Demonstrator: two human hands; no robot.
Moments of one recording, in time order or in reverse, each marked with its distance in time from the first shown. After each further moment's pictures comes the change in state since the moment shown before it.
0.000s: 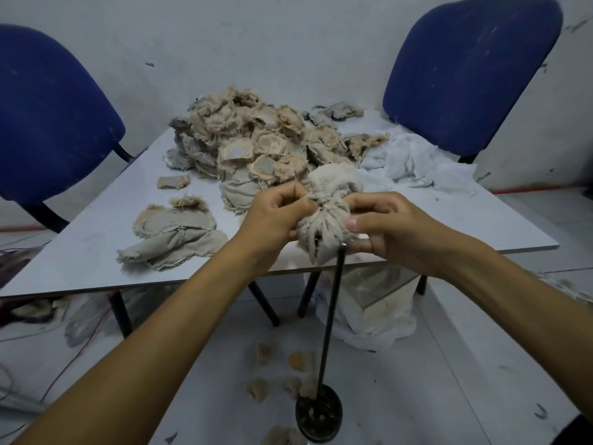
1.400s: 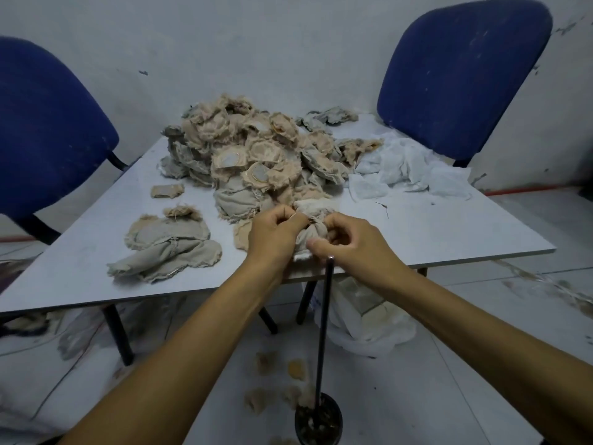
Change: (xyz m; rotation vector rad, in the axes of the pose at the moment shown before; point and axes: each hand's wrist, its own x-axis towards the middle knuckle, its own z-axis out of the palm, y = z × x) left_hand 0.016 -0.035 0.010 0.154 0.361 -0.051; right_hand 0.019 0.037 0.022 -0.689 0.446 -0.106
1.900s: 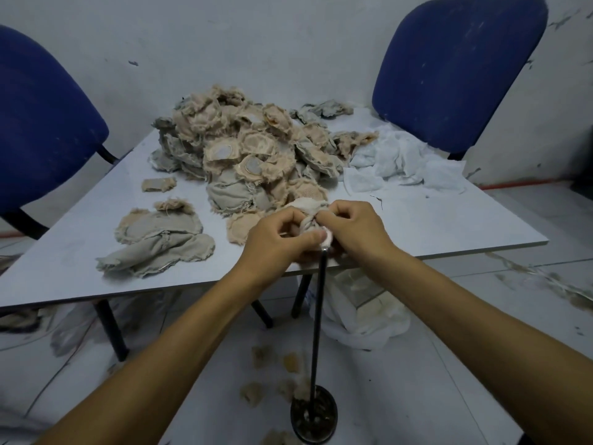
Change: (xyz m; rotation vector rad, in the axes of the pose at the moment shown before) left_hand -0.015 -0.006 -0.014 0.131 -0.348 0.106; right_hand 0.024 0.016 0.005 0.129 0.188 0.249
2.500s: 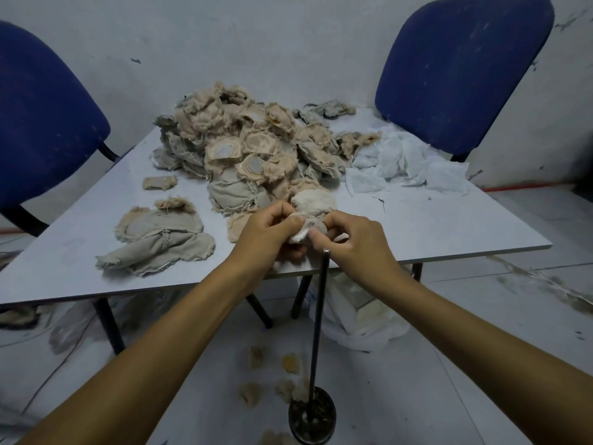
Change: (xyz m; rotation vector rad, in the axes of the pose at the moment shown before) left_hand 0.009 -0.008 -0.010 -0.174 0.039 -0.099; right_hand -0.021 0.012 -0.001 -0.239 -0.014 -0.360
